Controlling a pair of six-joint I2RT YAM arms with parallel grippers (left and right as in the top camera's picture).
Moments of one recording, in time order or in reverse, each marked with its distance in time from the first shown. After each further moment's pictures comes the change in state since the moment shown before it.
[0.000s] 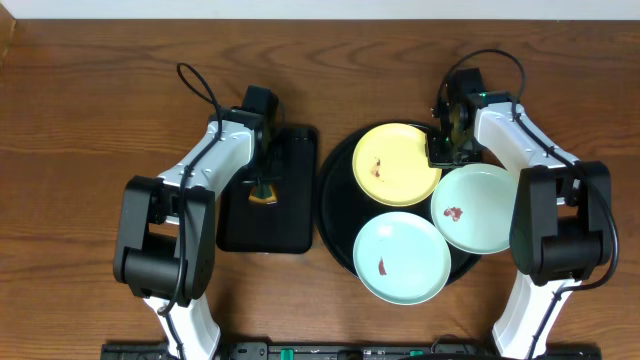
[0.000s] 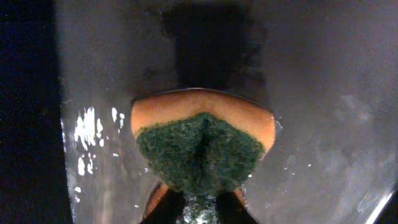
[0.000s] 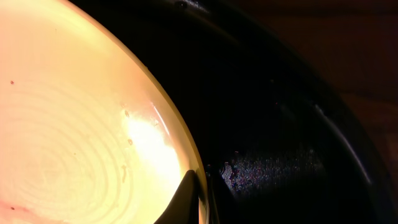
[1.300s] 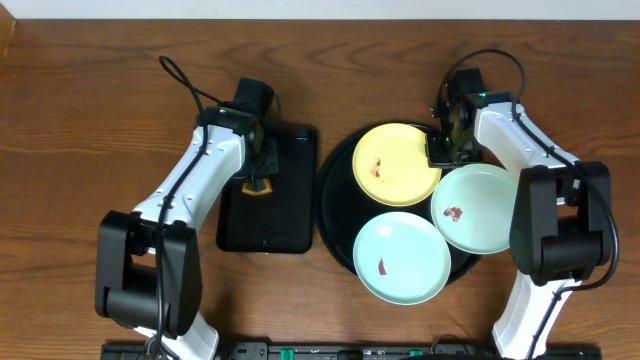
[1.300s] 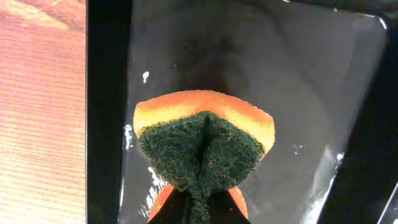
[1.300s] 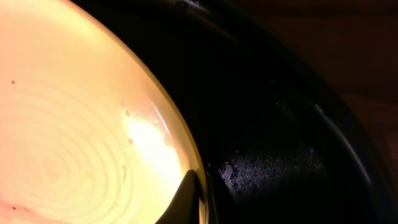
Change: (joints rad) left arm -0.008 -0.153 0.003 -0.061 -0.057 -0.004; right arm 0.000 0.000 0.000 0.000 0.000 0.000
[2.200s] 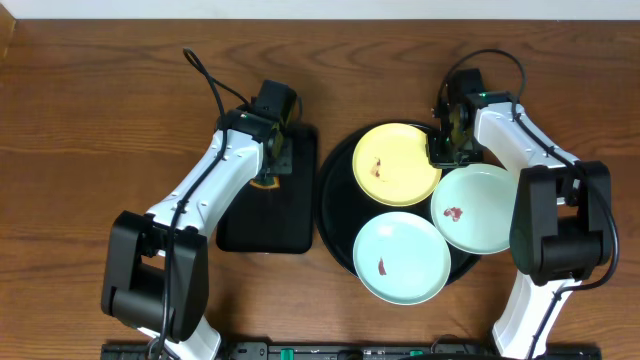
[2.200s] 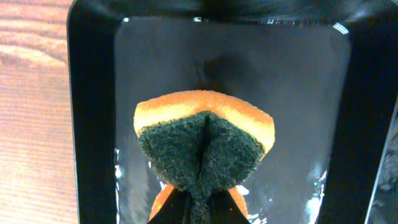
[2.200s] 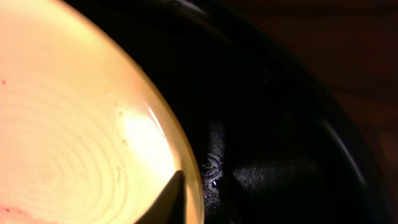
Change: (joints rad) left arm -0.092 -0.002 0.000 0.050 -0.100 0.029; right arm 0.000 0.000 0.000 0.000 0.008 0.002
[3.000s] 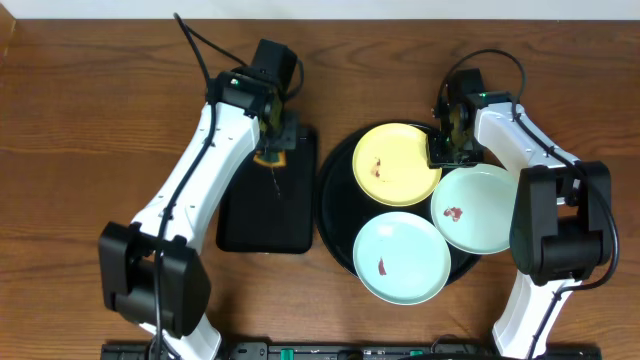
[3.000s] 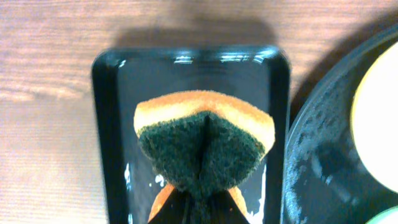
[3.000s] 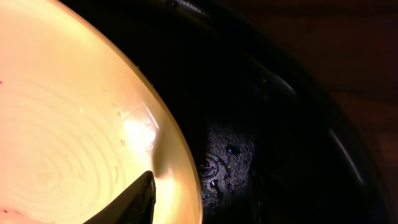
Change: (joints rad) left arm 0.000 0.024 0.311 -0.230 0.082 0.070; right arm 0.000 0.000 -0.002 0.001 0.004 -0.007
